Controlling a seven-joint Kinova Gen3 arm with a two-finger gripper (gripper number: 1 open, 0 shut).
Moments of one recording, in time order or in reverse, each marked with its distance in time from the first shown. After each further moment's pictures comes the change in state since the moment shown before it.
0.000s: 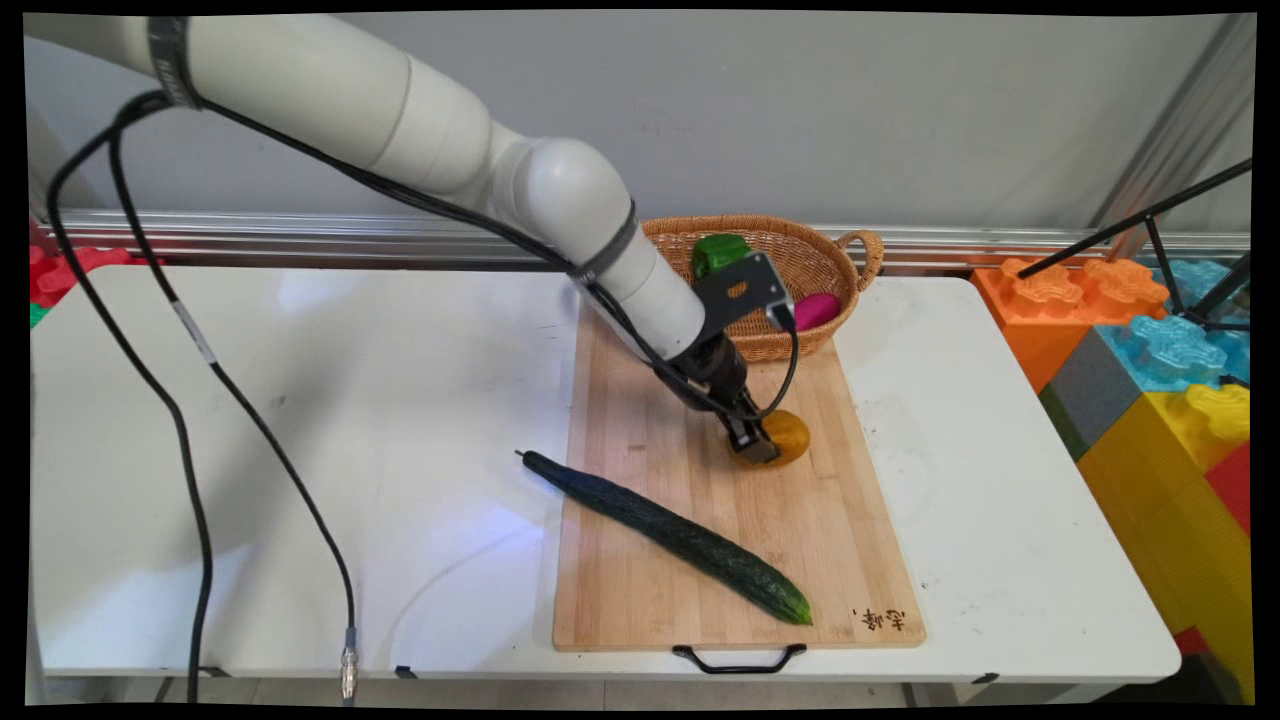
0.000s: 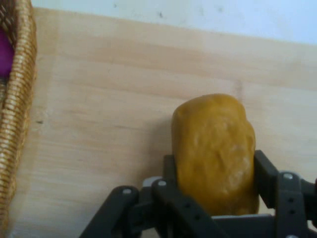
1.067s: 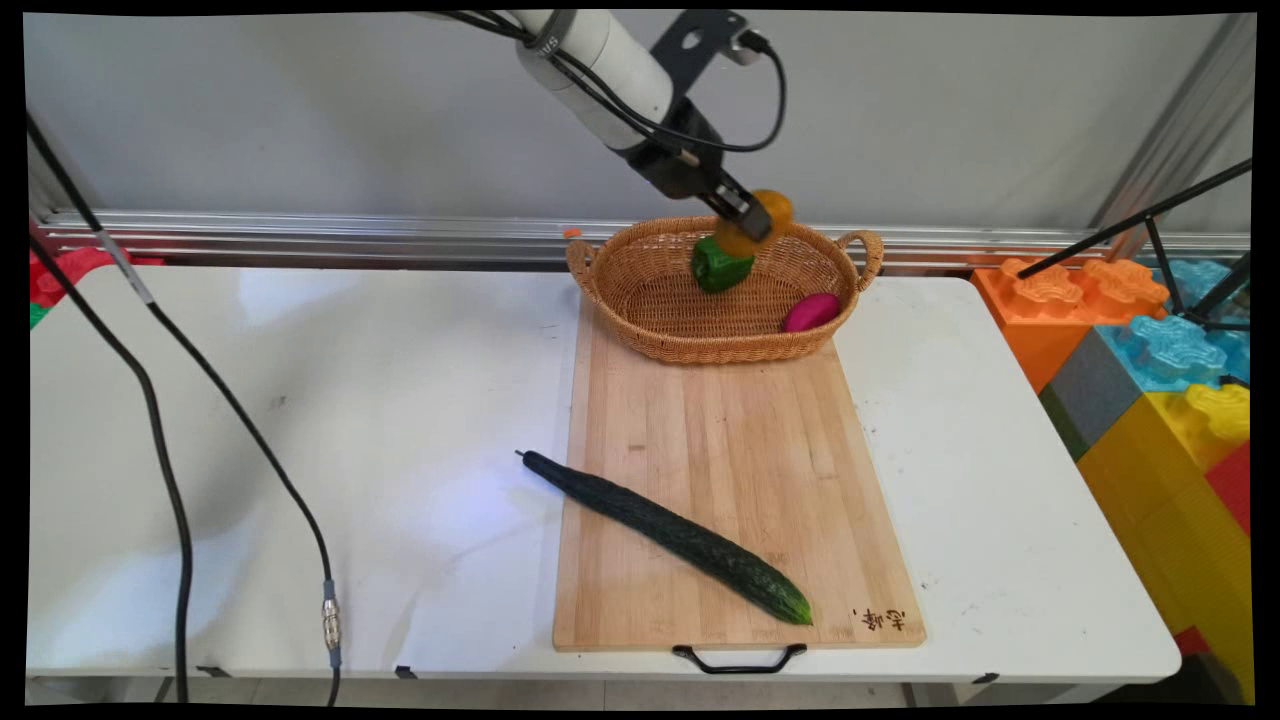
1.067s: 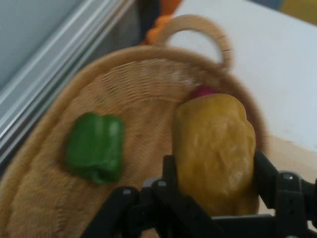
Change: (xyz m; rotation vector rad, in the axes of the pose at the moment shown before) arm 0.058 -0.093 -0.131 0.270 0.164 -0.270
